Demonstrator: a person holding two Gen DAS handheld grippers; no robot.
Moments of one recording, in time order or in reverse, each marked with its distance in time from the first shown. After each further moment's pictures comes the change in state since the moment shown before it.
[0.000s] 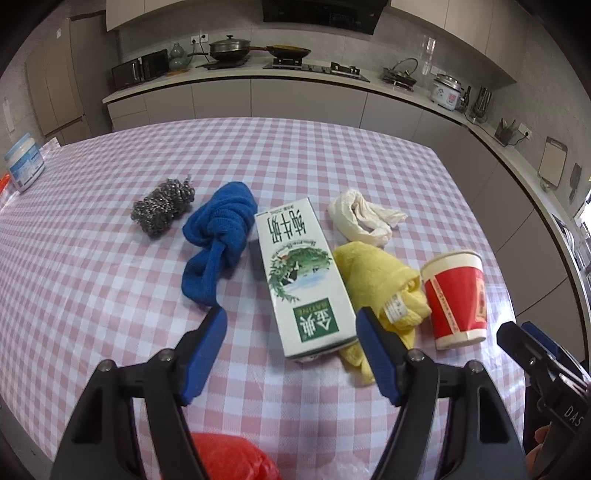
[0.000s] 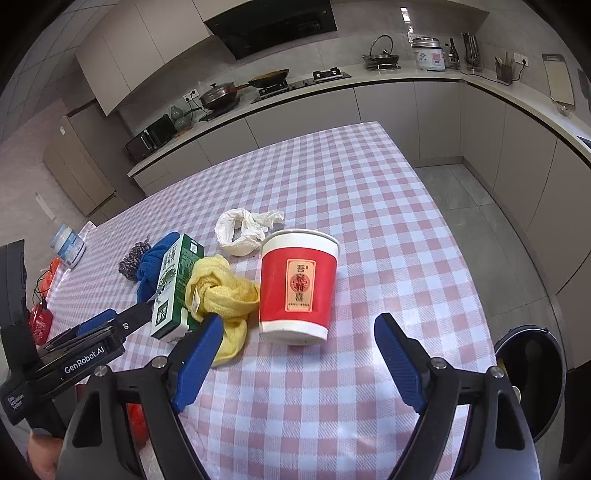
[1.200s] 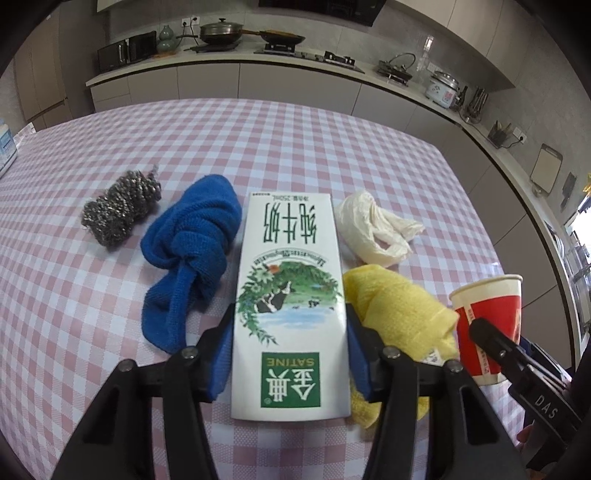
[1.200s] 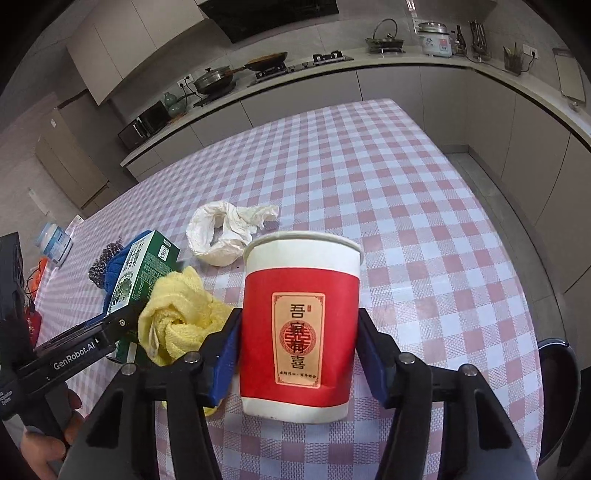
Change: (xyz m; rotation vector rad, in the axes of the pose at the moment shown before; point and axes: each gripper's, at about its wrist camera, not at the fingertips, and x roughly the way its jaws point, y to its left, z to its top) left arm 0.036 0.008 0.018 -0.021 0.033 -0.081; right arm 0.061 0.006 0.017 -0.010 0.029 0.005
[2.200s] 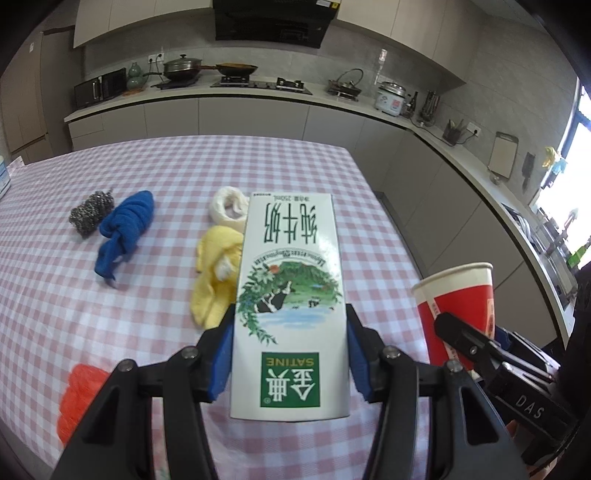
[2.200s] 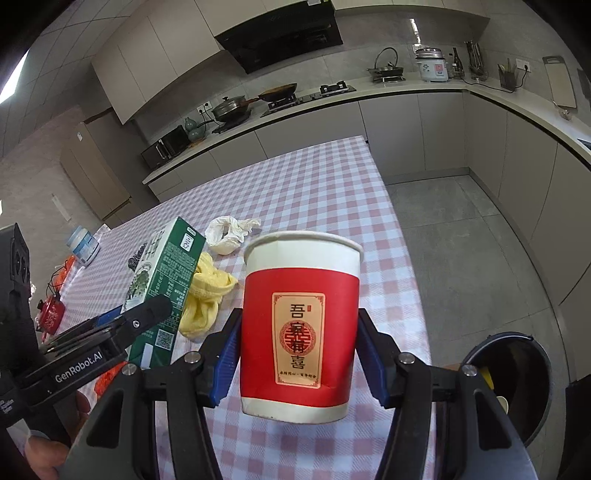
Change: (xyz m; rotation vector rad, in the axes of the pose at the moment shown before) left arm -0.074 -0.109 -0.064 0.093 -0.101 -0.085; right arm -0.130 -0.079 -0.047 -0.013 -0.095 0.065
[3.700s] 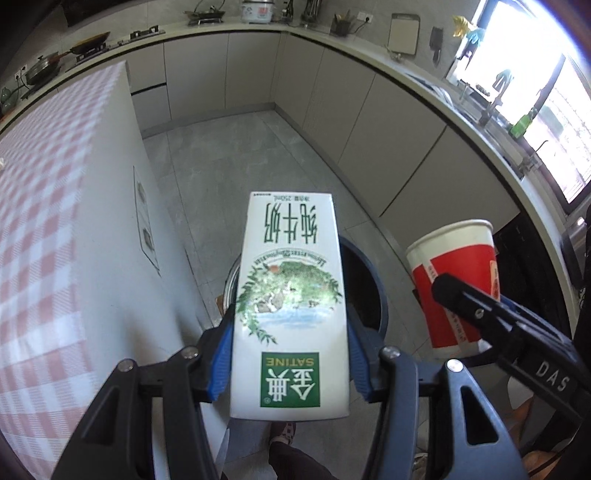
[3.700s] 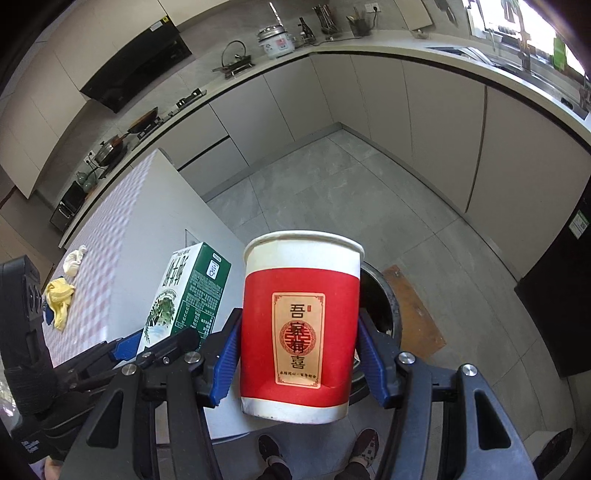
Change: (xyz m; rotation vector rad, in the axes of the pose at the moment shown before) left arm 0.105 -0.267 -0.114 0.308 0.294 -0.212; right arm -0.108 -0.293 -0.110 0.358 0.046 -0.277
